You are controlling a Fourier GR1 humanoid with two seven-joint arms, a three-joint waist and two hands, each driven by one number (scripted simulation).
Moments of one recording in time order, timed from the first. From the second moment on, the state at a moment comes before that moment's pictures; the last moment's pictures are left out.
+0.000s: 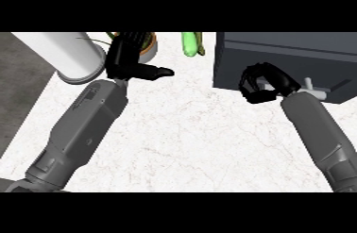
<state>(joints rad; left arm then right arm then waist) -0.88 0.19 -0.26 -0.73 0.69 0.06 -0.49 -0.79 -0.32 0.07 -0.54 0.42 0.23 -0.44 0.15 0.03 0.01</state>
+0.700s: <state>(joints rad) -0.82 0.22 -0.27 -0.78 0.70 -0.01 -0.48 -0.76 -0.37 0.04 -0.57 0.33 0.41 -0.43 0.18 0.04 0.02</state>
